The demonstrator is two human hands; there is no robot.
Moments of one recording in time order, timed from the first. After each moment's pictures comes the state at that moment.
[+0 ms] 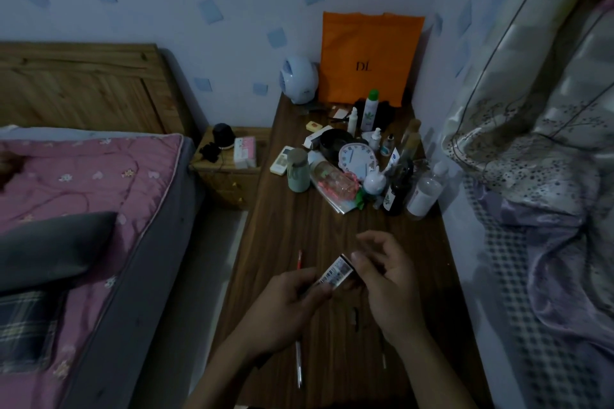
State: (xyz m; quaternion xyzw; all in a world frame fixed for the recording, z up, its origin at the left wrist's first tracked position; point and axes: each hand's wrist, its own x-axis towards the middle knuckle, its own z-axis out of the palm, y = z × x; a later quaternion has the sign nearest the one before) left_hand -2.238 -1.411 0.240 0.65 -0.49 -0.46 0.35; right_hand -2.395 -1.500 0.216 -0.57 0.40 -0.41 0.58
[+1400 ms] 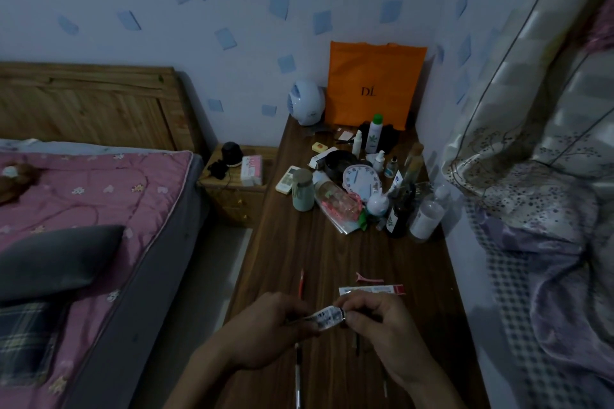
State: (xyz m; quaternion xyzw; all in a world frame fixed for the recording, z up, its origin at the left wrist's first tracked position) left_hand -2.214 -1.409 0.259 0.64 -0.63 -0.39 0.19; right_hand -2.417 -1.497 0.199 -0.60 0.35 -0.25 0.67
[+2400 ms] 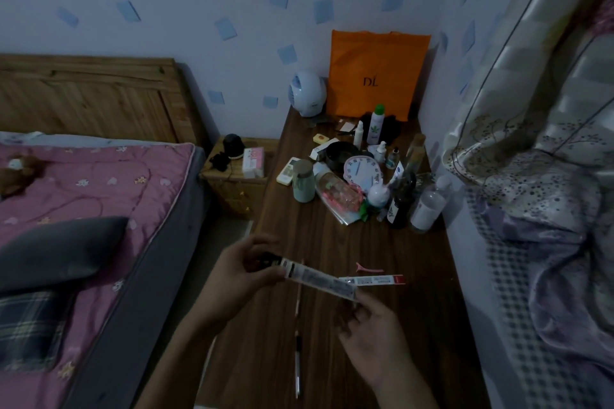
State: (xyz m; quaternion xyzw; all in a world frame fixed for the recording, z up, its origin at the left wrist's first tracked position) left_hand -2.175 -1.409 0.232 0.67 -0.38 -0.42 0.48; right_hand -2.397 -1.478 0.177 -0.06 0.50 -0.29 0.82
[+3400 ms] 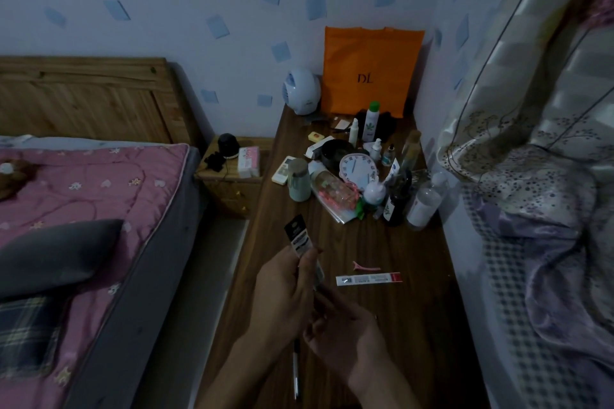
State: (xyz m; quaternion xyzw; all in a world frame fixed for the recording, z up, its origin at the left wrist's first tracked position) left_hand -2.261 -1.434 0.249 0.72 -0.47 -0.18 0.48; right_hand -2.376 -1.468 0.179 0.00 0.34 -0.23 0.91
